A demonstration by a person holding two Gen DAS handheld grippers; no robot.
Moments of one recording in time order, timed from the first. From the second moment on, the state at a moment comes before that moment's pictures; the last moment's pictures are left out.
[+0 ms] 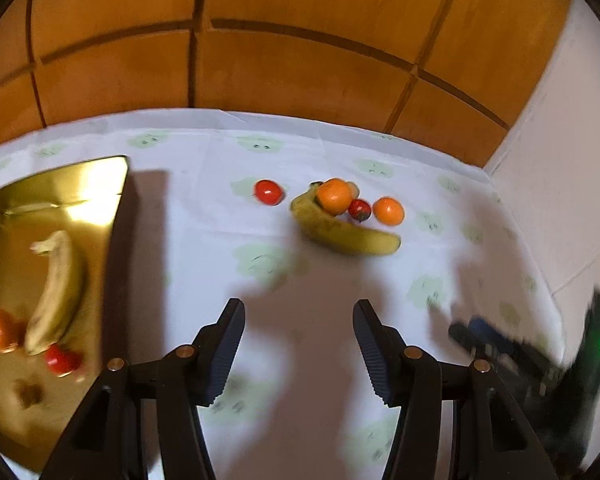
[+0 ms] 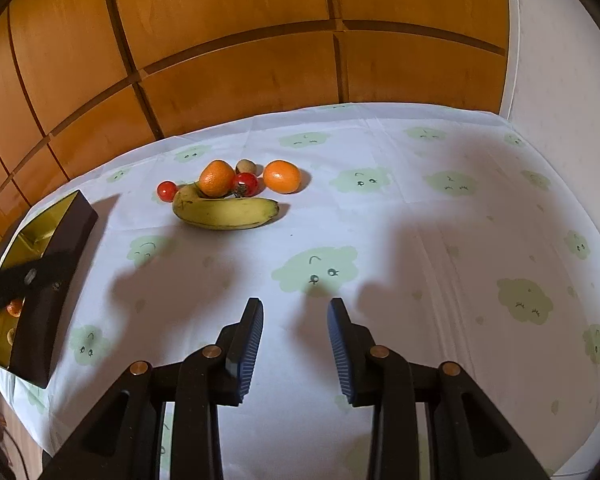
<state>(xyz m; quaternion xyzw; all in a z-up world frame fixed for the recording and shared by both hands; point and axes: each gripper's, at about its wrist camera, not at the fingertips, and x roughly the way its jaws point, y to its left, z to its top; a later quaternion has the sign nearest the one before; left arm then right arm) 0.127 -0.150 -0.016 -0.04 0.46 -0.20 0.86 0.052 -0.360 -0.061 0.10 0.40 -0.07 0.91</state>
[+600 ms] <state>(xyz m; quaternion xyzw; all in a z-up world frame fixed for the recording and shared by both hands) 0.210 -0.210 -0.032 -0.03 0.47 -0.18 0.87 0.058 -0.397 -0.072 0.13 0.41 -0.08 0.90</state>
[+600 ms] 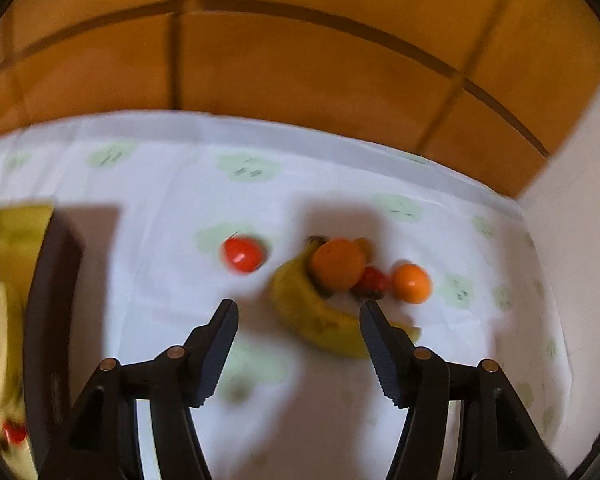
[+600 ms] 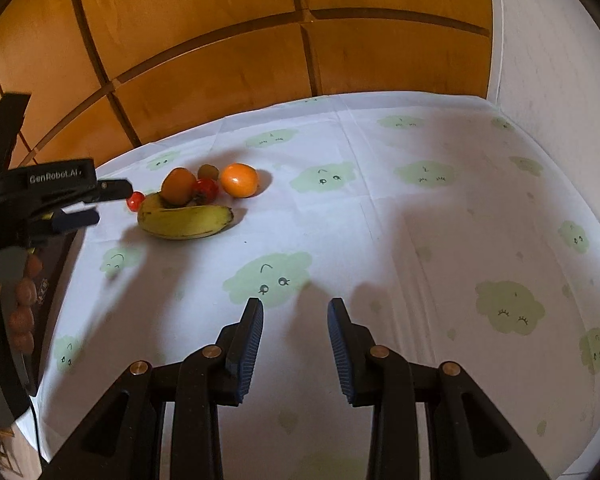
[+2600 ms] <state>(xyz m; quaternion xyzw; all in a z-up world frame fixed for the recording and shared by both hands) 0.113 -0.145 -0.087 0.01 0.44 -0.26 0.86 0.195 -0.382 -0.059 0.01 0.44 0.07 0.89</state>
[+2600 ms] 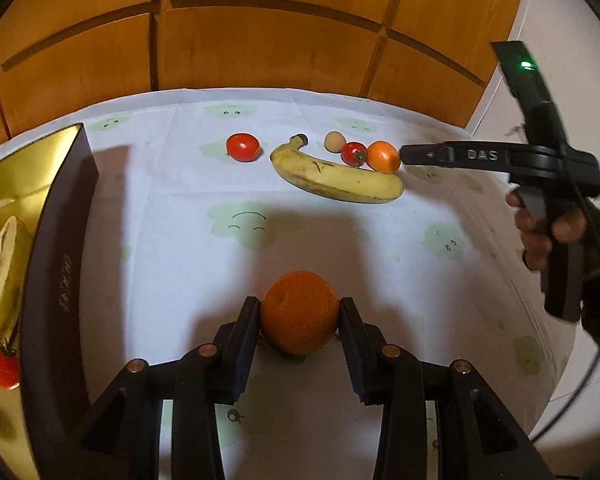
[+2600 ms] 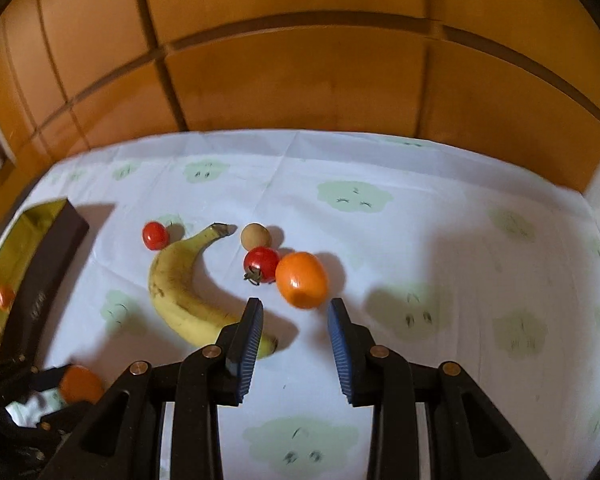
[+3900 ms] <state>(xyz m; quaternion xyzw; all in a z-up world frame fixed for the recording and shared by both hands) 0.092 -0.132 -0.058 -0.03 0.41 -0.28 0.87 0.108 -0.359 -0.082 0.00 0.47 0.05 0.88</state>
